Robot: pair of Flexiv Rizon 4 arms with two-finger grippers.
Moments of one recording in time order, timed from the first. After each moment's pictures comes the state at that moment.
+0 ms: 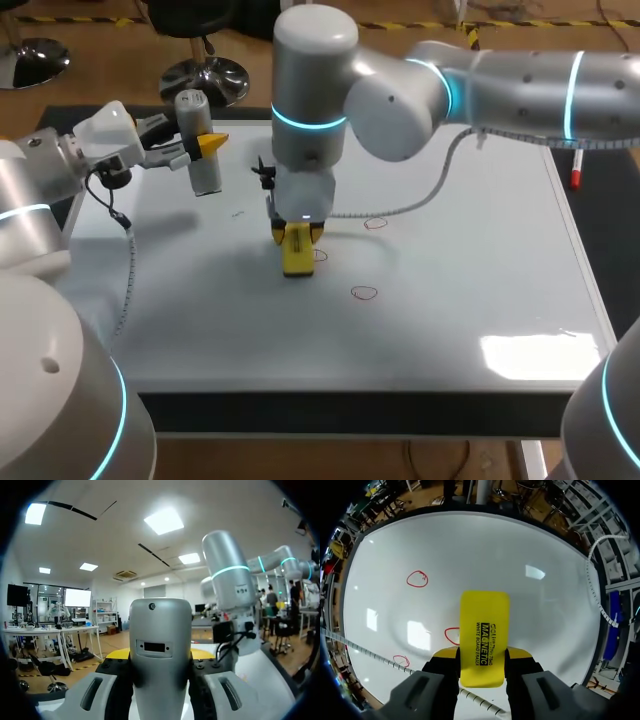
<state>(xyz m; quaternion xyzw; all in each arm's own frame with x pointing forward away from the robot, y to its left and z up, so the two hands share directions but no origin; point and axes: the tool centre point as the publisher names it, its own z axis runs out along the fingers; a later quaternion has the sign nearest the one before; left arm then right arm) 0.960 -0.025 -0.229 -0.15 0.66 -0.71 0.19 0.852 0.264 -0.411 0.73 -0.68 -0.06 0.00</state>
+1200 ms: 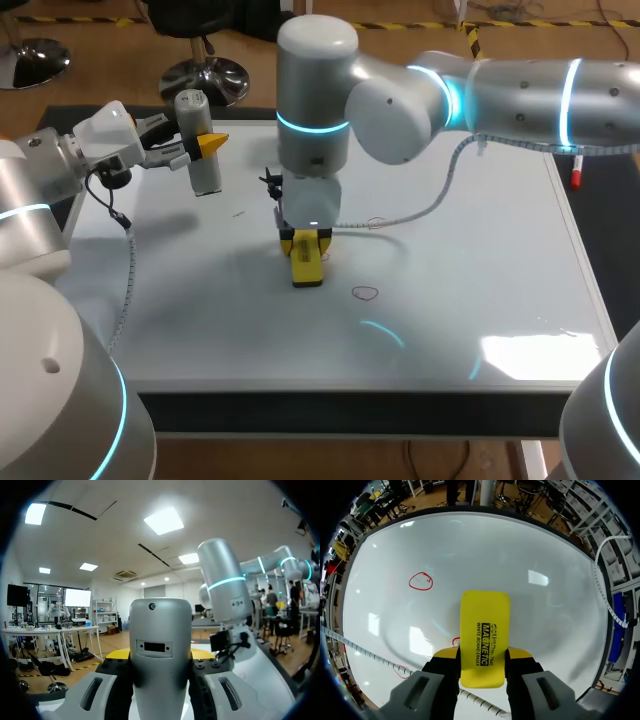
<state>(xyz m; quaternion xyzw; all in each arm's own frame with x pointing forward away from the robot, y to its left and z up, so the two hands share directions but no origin) 0.960 -0.025 -0.229 -0.15 0.66 -0.71 0.19 0.845 0.244 -0.433 0.73 -0.68 -0.08 0.04</state>
